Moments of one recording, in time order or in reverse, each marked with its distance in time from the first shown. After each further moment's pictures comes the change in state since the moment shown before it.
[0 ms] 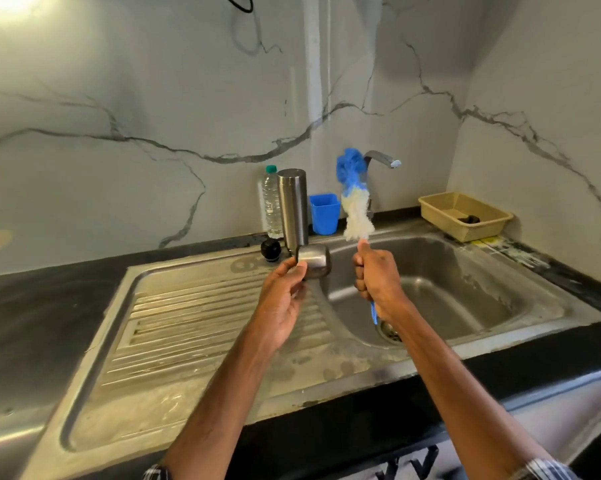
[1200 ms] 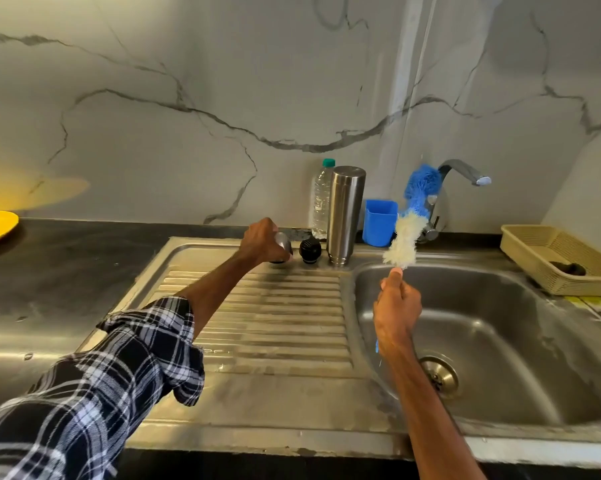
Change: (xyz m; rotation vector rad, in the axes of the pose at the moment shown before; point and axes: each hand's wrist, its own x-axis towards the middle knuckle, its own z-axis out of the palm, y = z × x) left_hand 0.173 0.076 -0.120 1.519 0.420 0.120; right_hand 0.066 0.067 0.052 0.021 0.181 -0.105
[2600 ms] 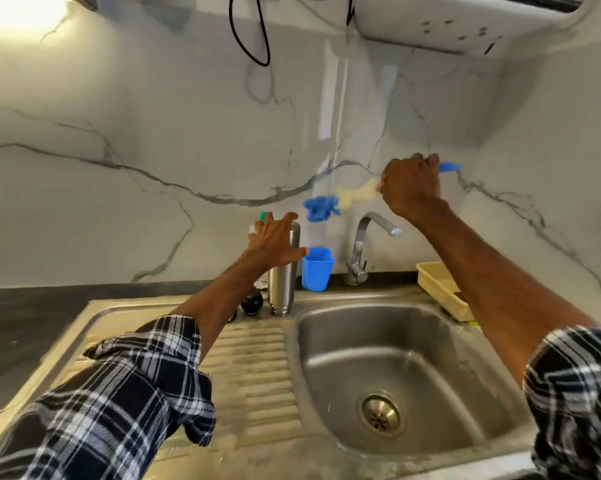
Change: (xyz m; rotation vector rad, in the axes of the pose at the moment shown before) left_hand 0.012 0.164 -0.024 0.110 0.037 0.410; right_hand 0.162 -0.255 -0.037 -1.716 0.222 -0.830
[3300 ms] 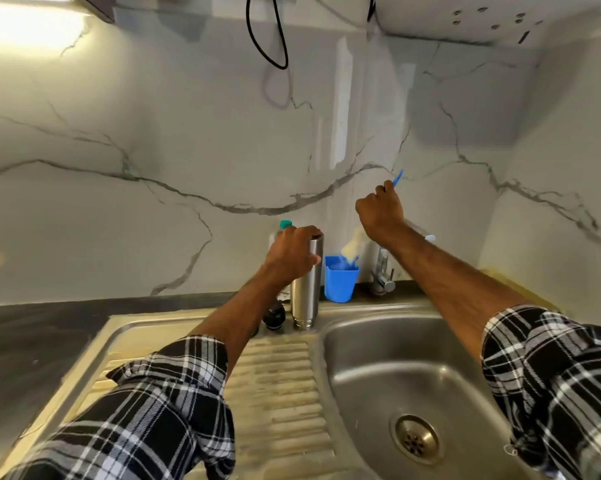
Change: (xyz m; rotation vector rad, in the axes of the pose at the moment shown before) left_hand 0.010 -0.008 0.004 -0.089 0.119 0.156; right_hand 0.027 -0.085 0.065 -0.227 -0.183 -0.250
